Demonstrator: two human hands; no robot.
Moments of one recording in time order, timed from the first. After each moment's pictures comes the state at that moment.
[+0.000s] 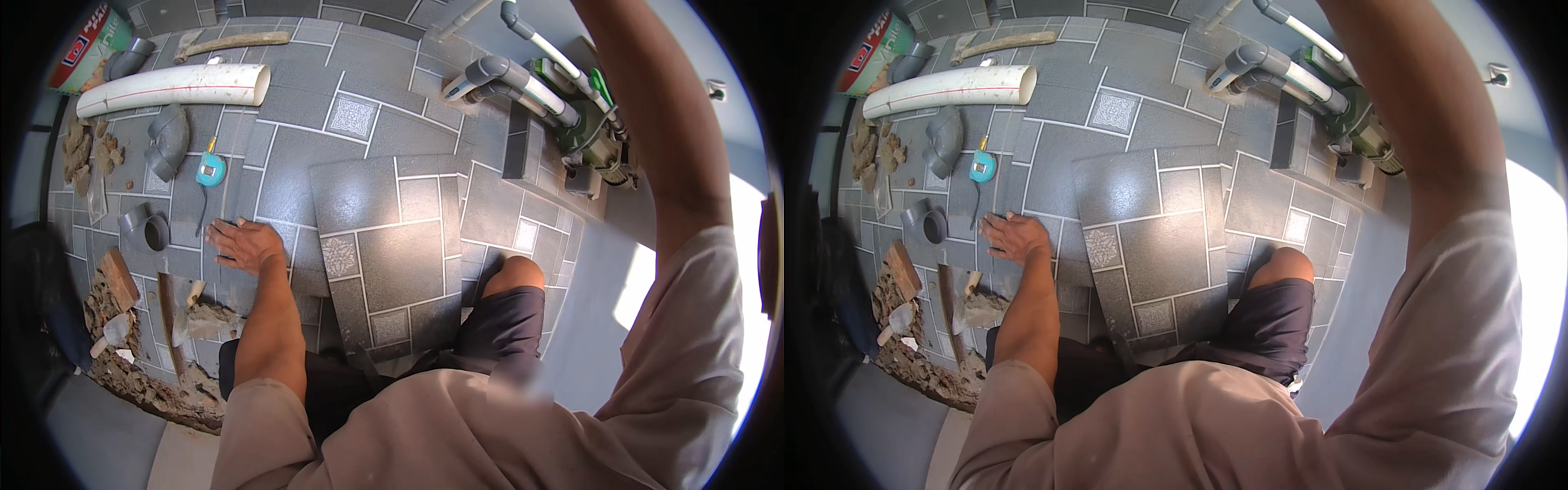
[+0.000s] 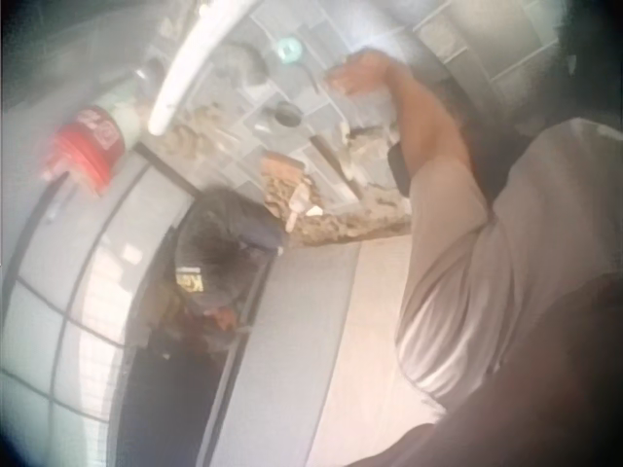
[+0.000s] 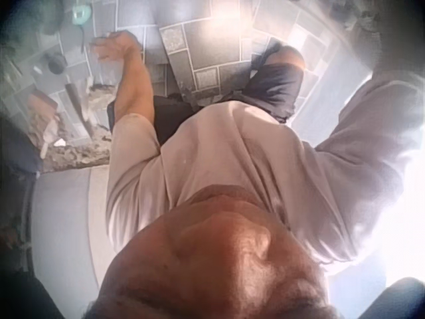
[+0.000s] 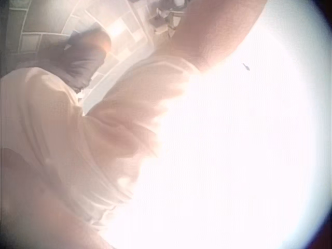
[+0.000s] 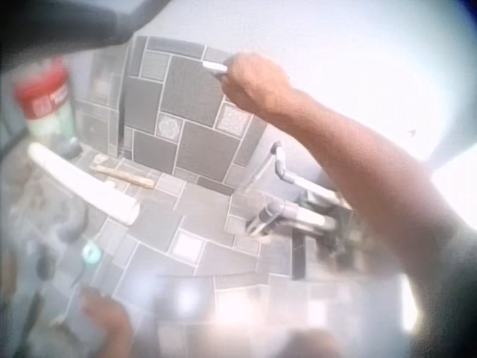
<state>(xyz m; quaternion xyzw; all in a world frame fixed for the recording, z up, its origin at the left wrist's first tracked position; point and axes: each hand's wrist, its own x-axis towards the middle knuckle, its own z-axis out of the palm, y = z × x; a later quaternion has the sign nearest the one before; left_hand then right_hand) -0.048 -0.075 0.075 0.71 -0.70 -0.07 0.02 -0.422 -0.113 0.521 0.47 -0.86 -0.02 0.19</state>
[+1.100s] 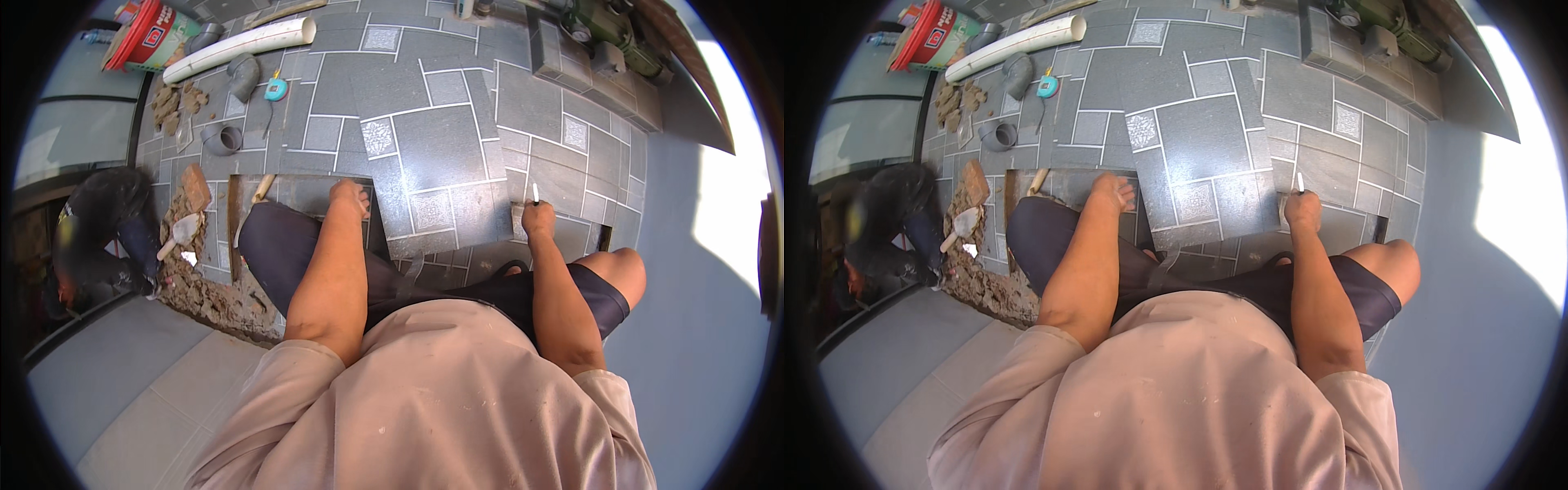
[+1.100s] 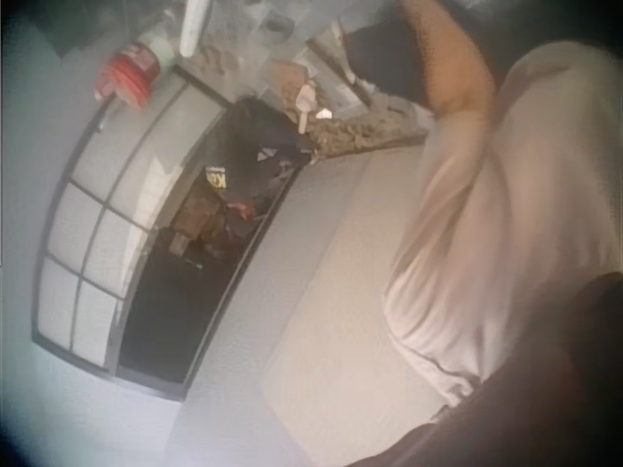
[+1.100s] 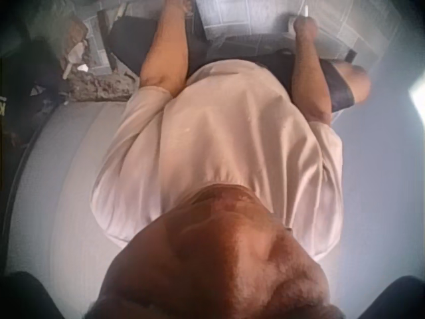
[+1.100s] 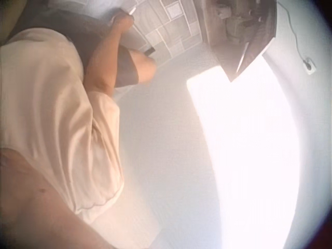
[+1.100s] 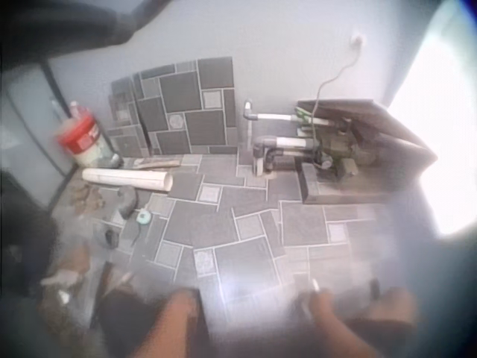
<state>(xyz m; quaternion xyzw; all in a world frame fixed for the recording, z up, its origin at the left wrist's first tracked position) 0.048 0.070 0.146 0.71 -0.27 -0.64 -0.11 -0.092 0.450 0.215 -0.17 -0.95 0.12 -0.24</state>
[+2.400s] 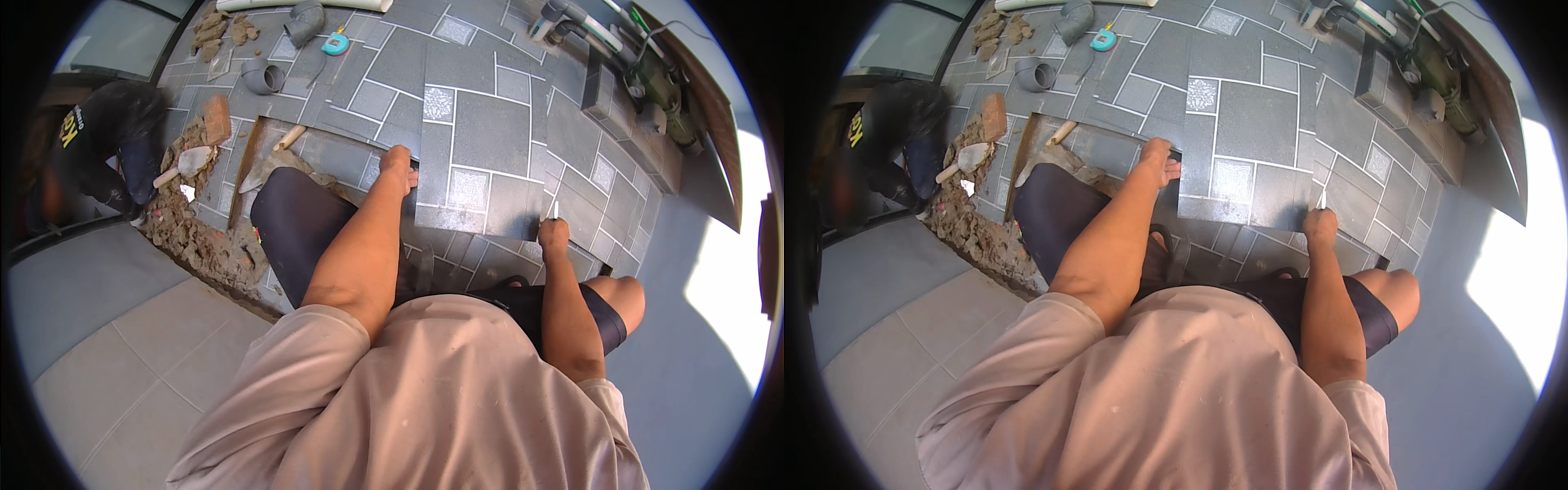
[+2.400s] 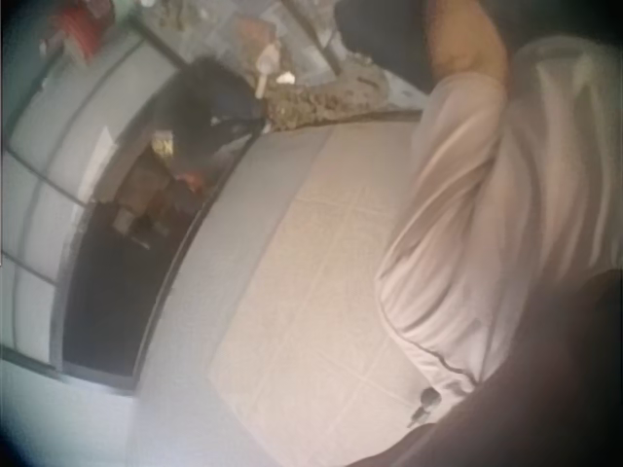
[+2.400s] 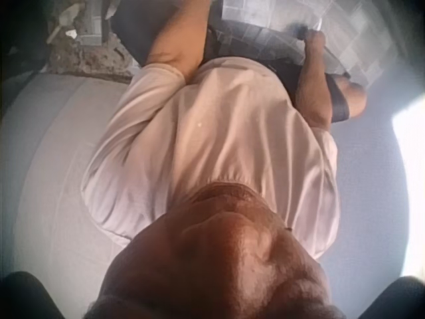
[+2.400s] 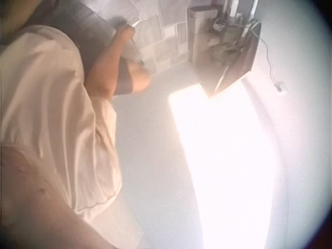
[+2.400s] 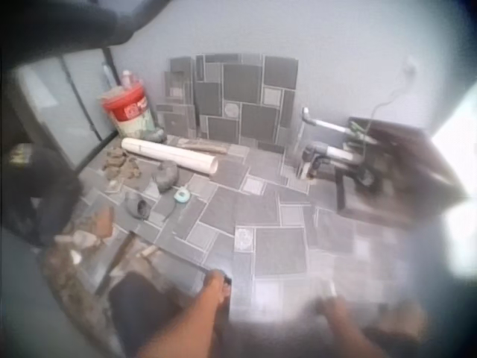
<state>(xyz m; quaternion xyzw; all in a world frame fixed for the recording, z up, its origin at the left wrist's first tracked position) 0.049 0.087 0.131 0.64 -0.28 -0.72 -0.04 -0.105 0.463 0.165 -0.11 -0.96 0.08 -0.24</state>
